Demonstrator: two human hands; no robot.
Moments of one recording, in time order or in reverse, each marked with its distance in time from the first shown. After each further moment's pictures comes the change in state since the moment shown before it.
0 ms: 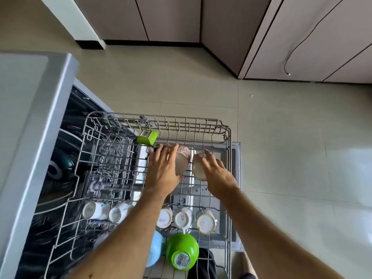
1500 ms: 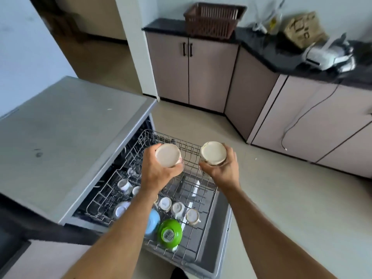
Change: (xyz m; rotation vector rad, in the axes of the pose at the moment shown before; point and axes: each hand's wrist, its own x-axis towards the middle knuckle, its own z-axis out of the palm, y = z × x) left_hand -0.214 0.086 -0.181 -0.817 0.715 -0.347; right_hand -0.192 -0.069 -0.150 0.806 0.688 -0.228
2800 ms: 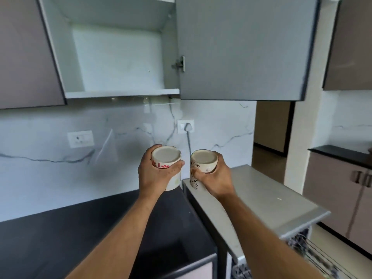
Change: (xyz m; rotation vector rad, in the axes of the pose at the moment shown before) left_hand -0.196 0.025 -0.547 -0.044 1.032 0.155; right_hand -0.268 -0.445 0.274 0.396 -0.668 -0.625
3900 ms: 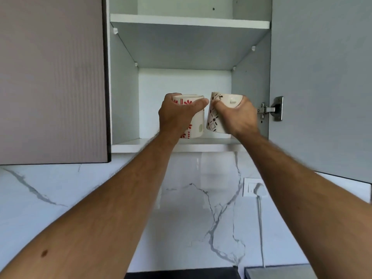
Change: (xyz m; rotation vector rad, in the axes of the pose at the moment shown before) left_hand 0.380 0.054 -0.041 0.035 0.217 0.085; right_hand 0.366 -0.184 0.189 0.010 0.145 -0.276
